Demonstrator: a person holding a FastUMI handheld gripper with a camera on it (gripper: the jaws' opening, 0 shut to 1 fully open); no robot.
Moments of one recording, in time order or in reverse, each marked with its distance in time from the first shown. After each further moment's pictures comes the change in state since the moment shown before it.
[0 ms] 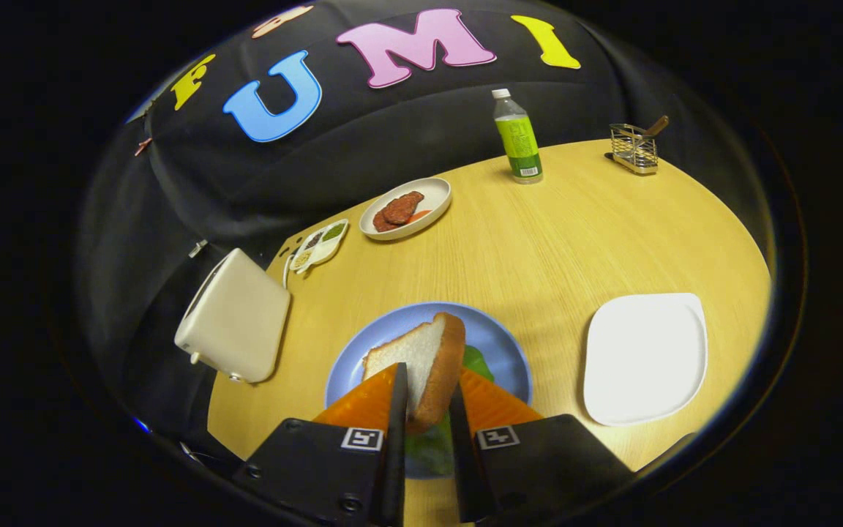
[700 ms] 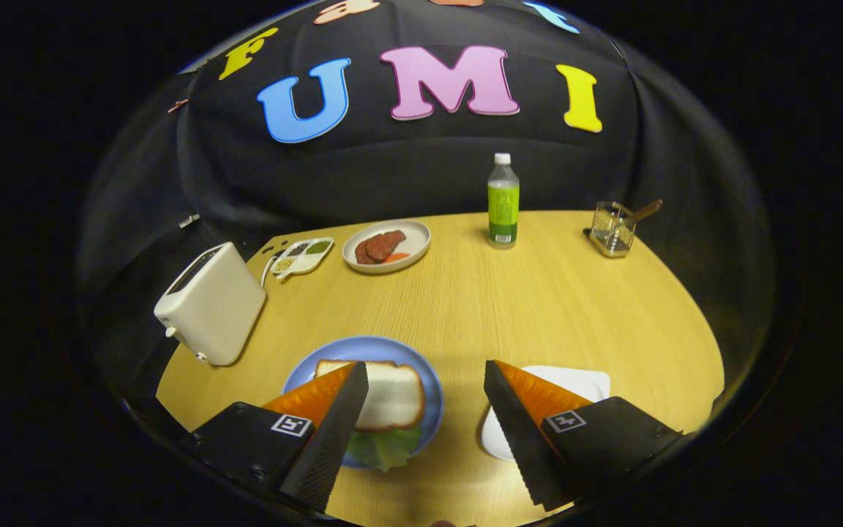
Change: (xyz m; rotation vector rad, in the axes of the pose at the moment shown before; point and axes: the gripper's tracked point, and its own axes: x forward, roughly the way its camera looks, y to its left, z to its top) arm -0.076 -0.031 0.090 -0.284 -0.198 -0.090
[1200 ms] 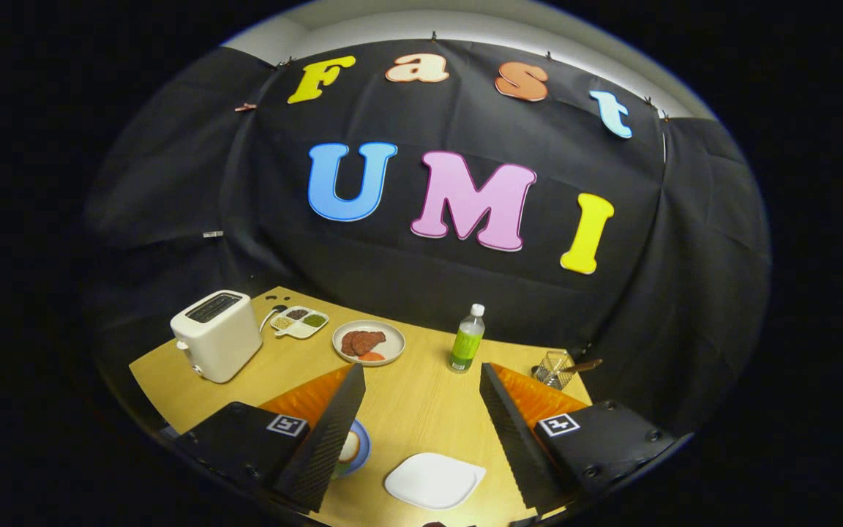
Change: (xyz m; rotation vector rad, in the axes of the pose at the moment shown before) arm -0.107 -0.021 0.152 -0.282 -0.301 0.017
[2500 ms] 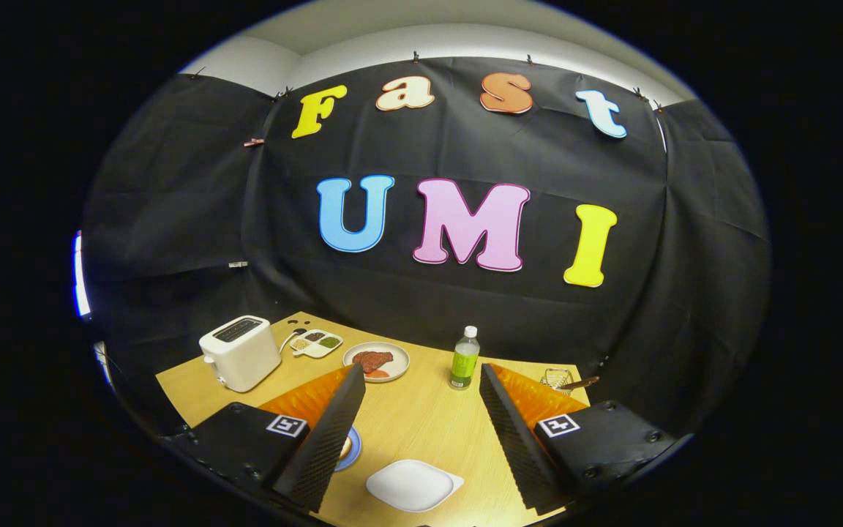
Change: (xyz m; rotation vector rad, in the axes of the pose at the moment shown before) arm -0.025 -0.062 0.011 0.090 -0.049 0.104
